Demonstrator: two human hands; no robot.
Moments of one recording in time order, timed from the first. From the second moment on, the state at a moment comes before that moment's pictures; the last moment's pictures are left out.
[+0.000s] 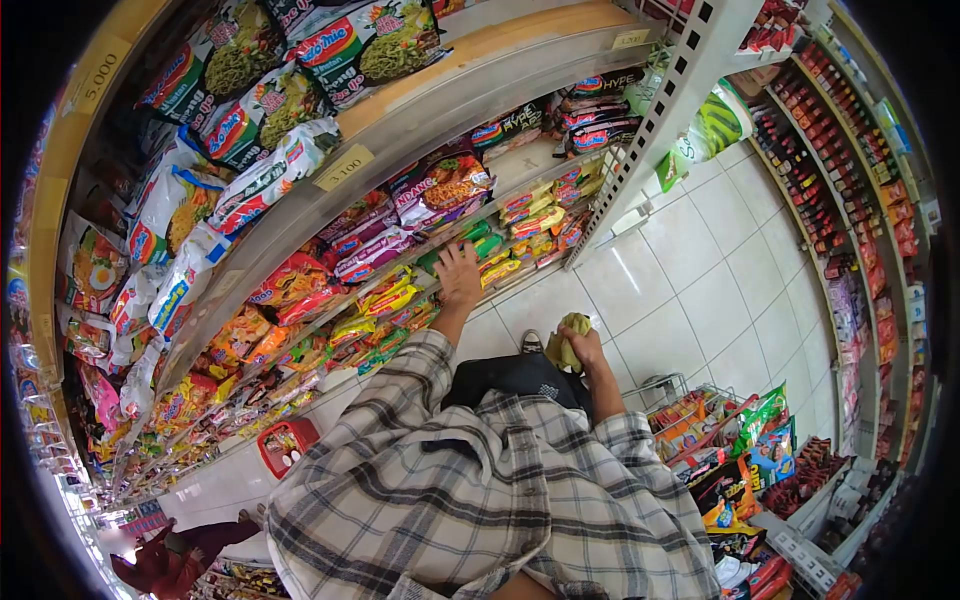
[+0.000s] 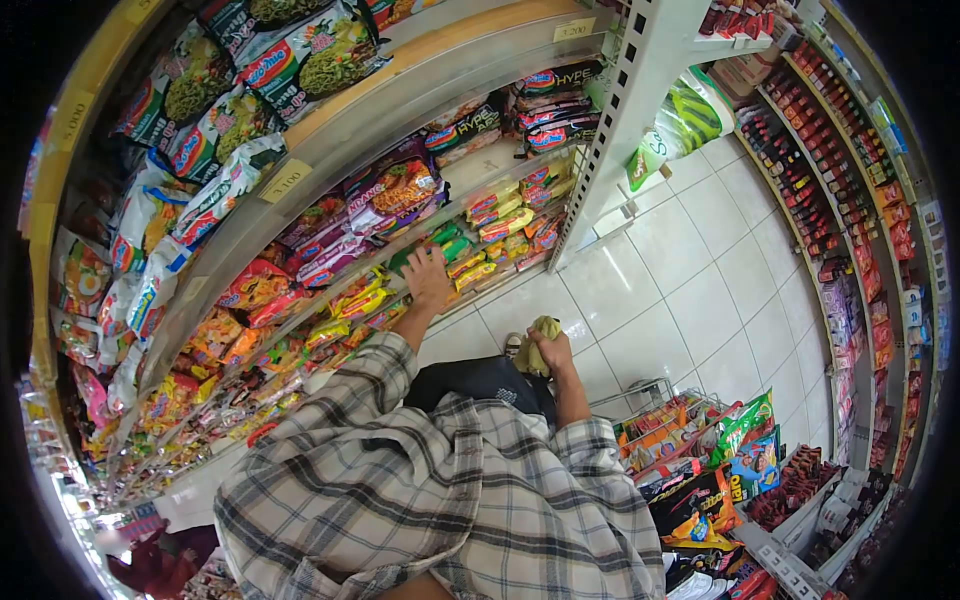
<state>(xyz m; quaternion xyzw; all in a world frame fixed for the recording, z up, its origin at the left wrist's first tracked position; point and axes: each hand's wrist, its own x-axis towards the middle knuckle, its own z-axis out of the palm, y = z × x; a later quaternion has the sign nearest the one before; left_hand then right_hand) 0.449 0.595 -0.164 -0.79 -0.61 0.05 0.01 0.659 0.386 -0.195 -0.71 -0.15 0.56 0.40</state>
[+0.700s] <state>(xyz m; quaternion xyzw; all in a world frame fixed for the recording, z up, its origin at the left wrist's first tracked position) 0.469 0.606 -0.173 -0.59 -0.72 -0.09 -0.35 0.649 0.373 -0.176 -0.71 -0.08 0.56 0.42</state>
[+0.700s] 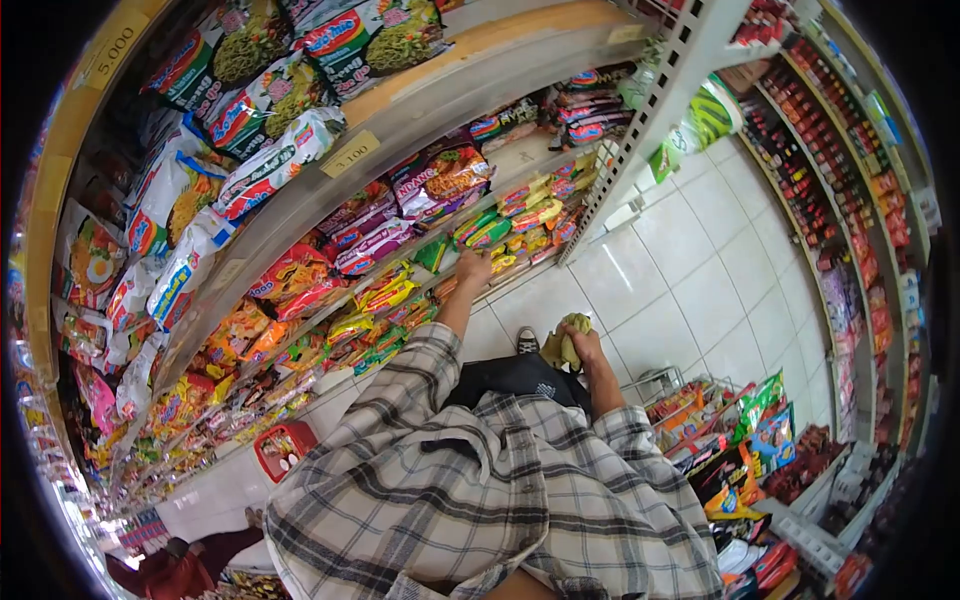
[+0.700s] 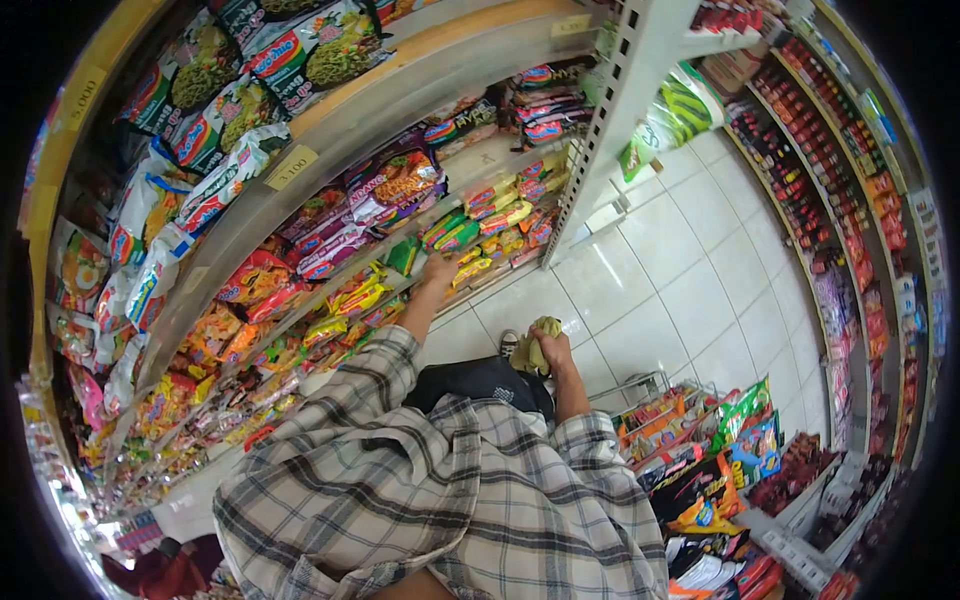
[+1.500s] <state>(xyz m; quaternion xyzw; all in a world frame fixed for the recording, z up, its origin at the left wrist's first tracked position) -0.006 0.326 -0.274 -0.52 -0.55 0.11 -0.64 0.310 0.161 -0.189 -0.58 0.08 0.64 0.49</state>
